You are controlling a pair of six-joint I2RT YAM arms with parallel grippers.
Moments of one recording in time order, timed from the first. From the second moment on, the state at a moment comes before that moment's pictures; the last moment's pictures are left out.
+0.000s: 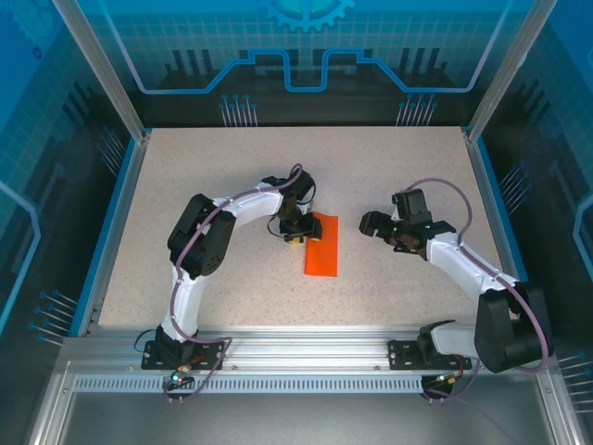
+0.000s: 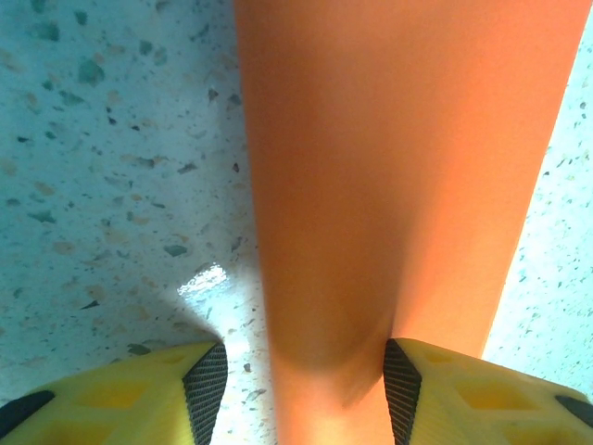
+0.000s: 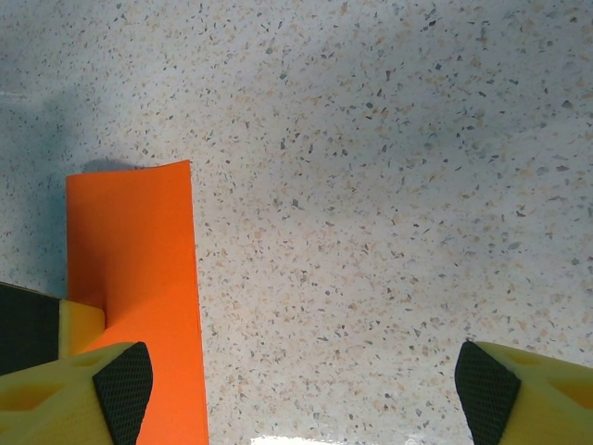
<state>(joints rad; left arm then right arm) -0.57 2.15 1.56 -0.77 0.36 -0.58 0.23 1.28 0.74 -0.40 -0.13 0.57</state>
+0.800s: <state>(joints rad) -0.57 2.17 1.60 -0.81 0.36 -0.58 0.23 1.28 0.74 -0.40 -0.13 0.57</state>
